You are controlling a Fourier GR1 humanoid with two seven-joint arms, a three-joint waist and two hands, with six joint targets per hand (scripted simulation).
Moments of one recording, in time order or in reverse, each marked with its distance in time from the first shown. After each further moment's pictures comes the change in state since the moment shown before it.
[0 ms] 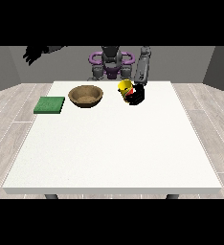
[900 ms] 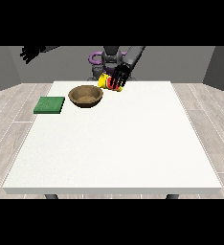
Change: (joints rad) left arm -0.341 -0.030 -0.484 0.203 -0.742 0.252 0.768; right arm 0.020 -0.042 -0.033 0.286 0.013 0.077 -0.037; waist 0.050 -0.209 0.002
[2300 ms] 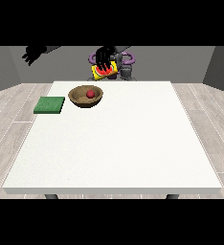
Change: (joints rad) left arm -0.145 0.014 -0.342 -0.213 -0.365 -0.501 0.454; right arm -0.040 0.021 0.037 0.132 0.039 0.014 -0.045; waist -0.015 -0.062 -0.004
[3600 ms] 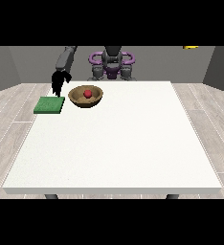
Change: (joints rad) left arm 0.165 0.351 1.031 -0.405 1.299 -0.292 -0.467; right arm 0.051 0.201 0.026 0.063 0.088 -0.218 -0.149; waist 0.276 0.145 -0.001
